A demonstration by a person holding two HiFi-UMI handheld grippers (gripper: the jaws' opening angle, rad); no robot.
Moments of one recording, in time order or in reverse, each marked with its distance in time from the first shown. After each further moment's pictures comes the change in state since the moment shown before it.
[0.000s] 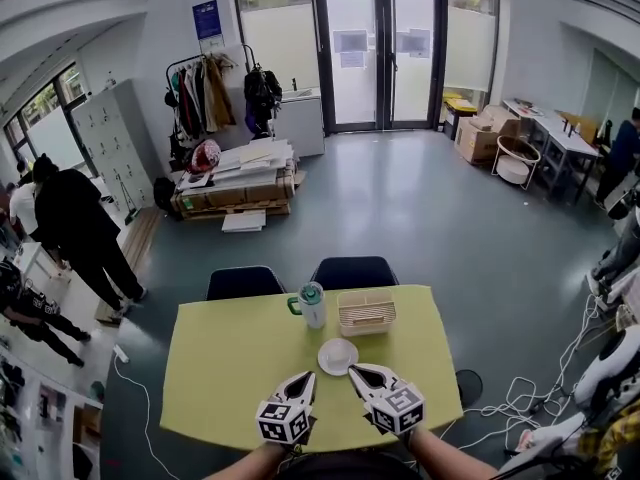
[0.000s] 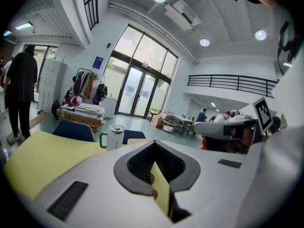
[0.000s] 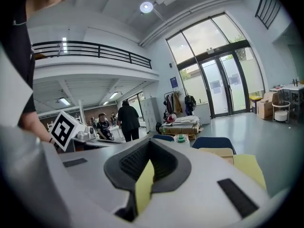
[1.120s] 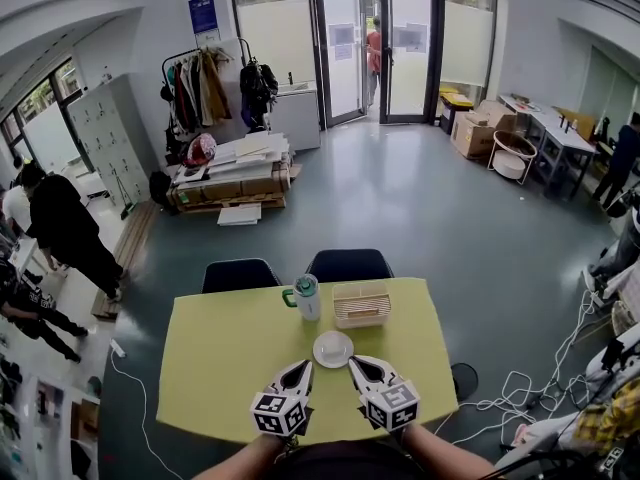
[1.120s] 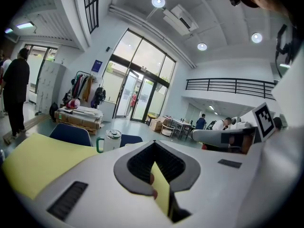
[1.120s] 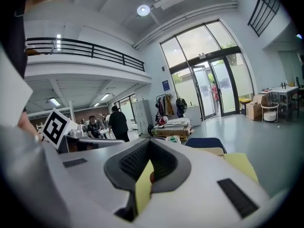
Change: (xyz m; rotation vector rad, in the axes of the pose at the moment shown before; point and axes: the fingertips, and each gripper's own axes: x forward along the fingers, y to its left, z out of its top) left arm 0.002 -0.010 0.015 0.004 -0.051 -0.020; right arm -0.012 -0.012 0.000 0.027 -0.032 -0.113
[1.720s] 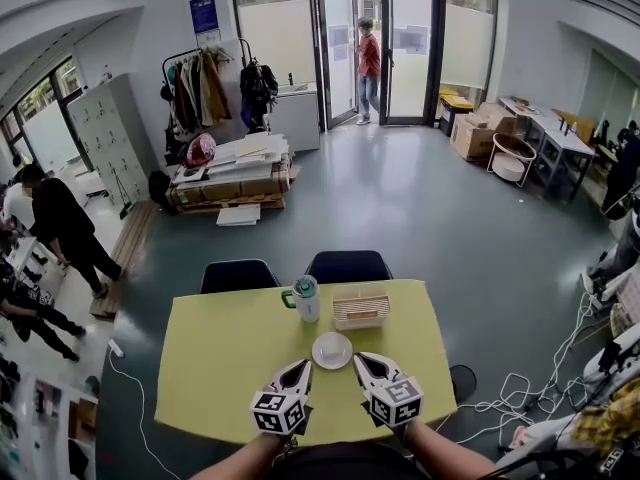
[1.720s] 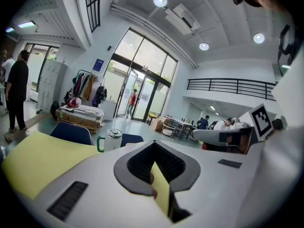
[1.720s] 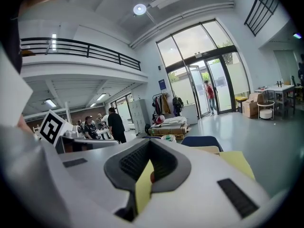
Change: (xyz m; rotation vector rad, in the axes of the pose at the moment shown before) left arm 0.003 0.003 0.002 -0.015 0.008 0.010; right arm 0.001 -0.018 0.003 0.024 0.011 -0.037
